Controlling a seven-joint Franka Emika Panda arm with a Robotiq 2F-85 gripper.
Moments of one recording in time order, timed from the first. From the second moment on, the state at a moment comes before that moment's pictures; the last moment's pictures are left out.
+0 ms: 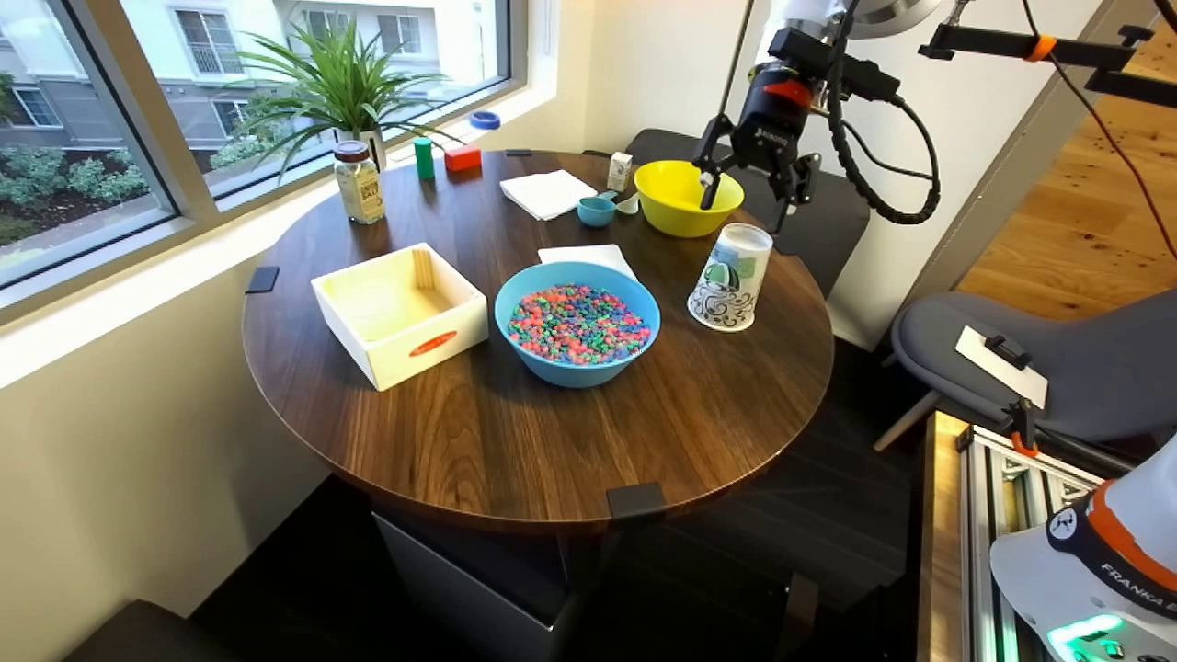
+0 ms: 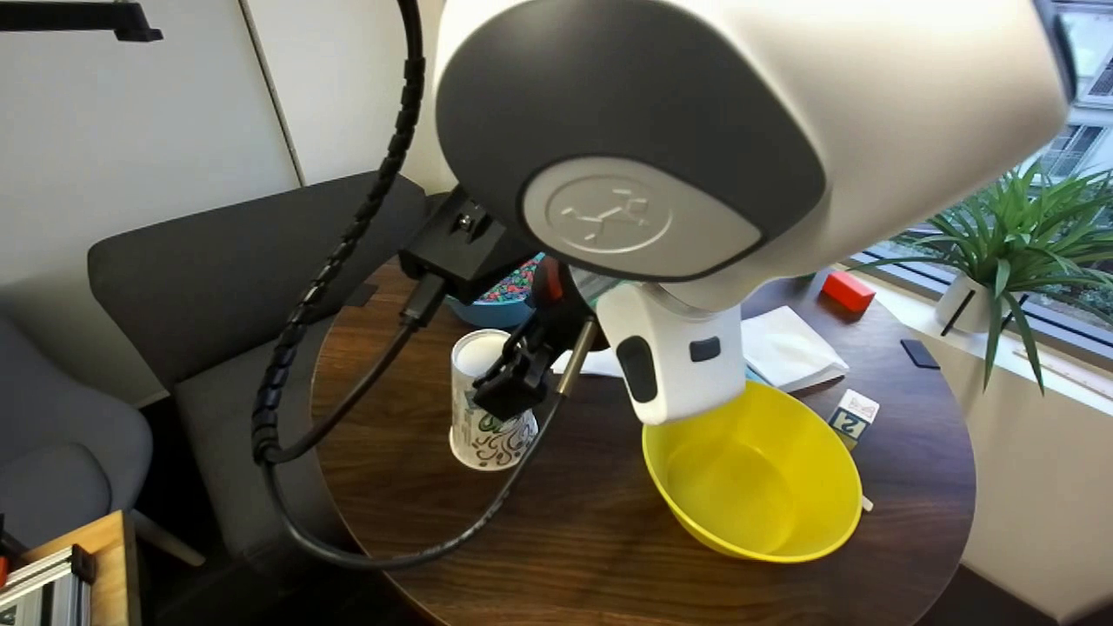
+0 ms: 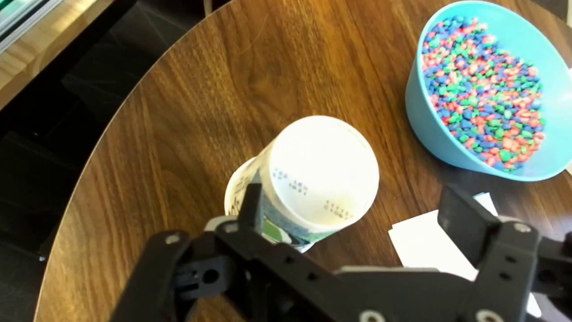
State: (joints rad) arm -0.18 0.09 -0.17 -1.91 0.57 1.61 0.47
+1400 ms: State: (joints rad) arm -0.20 0.25 -0.19 -1.77 0.62 1.41 0.45
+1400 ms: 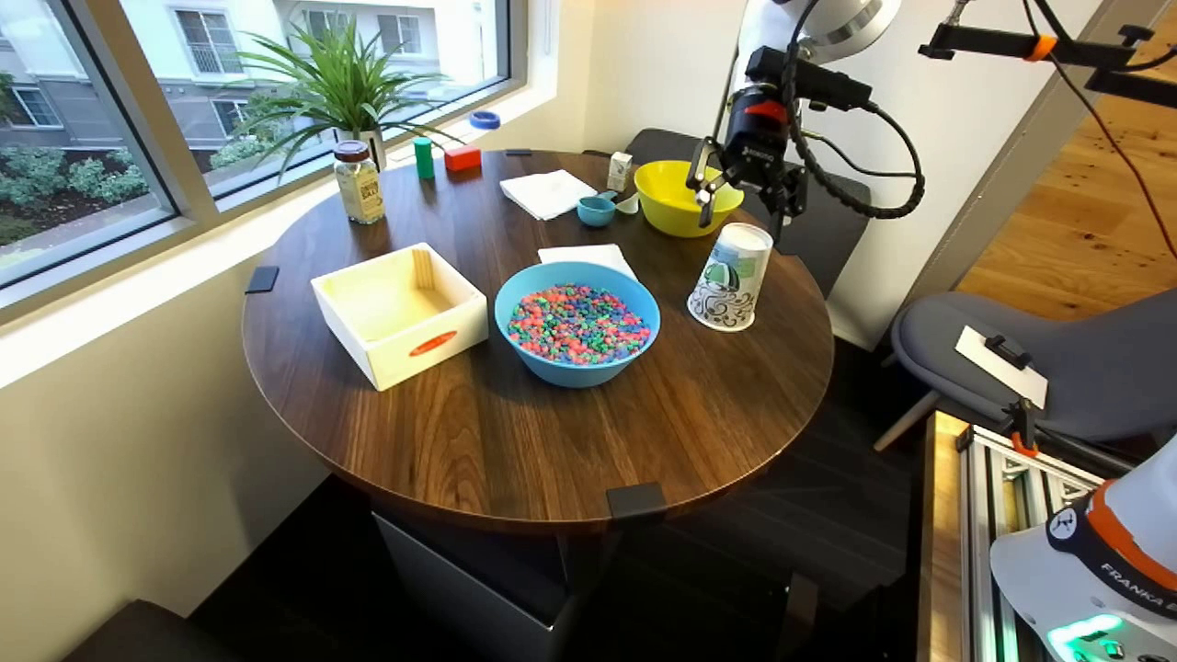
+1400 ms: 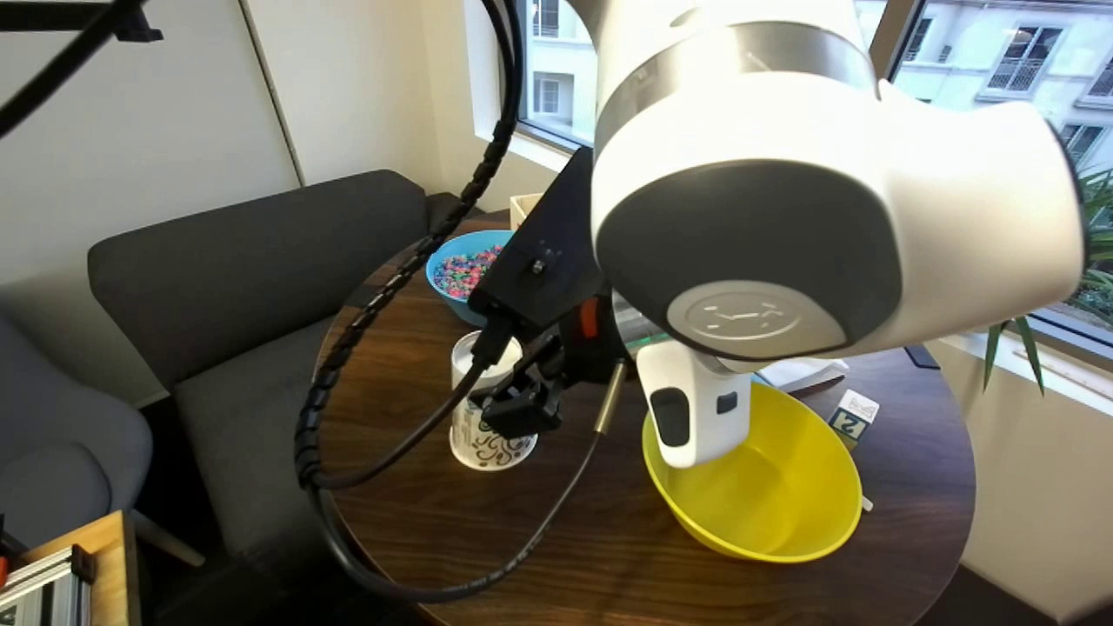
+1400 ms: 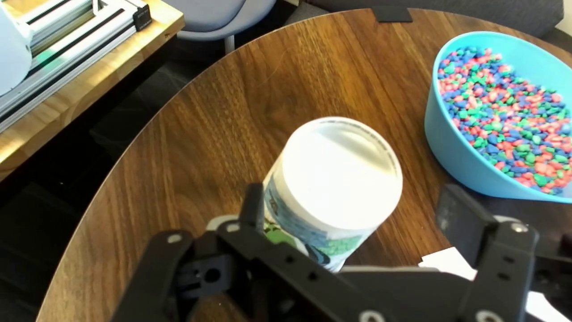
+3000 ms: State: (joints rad) arm -0.05 0.12 -0.13 -1.74 0.26 1.46 0.65
